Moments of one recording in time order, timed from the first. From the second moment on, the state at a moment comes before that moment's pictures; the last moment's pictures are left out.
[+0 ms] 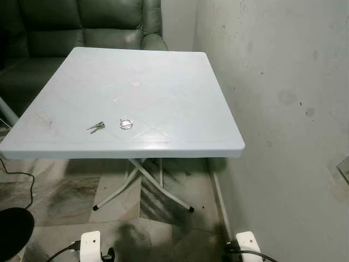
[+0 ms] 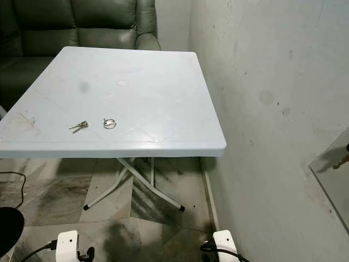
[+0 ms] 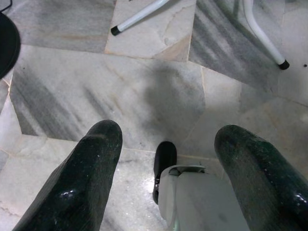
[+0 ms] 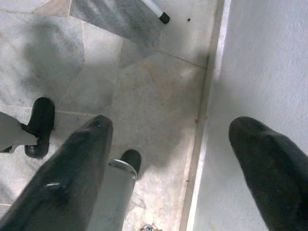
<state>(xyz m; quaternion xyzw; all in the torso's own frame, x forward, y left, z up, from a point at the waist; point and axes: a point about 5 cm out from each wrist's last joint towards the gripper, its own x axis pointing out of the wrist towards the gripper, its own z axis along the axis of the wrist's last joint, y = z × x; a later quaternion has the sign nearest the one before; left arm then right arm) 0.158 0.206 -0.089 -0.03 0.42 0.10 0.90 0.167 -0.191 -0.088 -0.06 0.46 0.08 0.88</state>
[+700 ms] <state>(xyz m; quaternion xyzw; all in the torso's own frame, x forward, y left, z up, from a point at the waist) 0.167 0.202 -0.085 -0.03 0.41 0.10 0.91 0.160 -0.194 -0.091 -0.08 0.47 0.09 0.88</state>
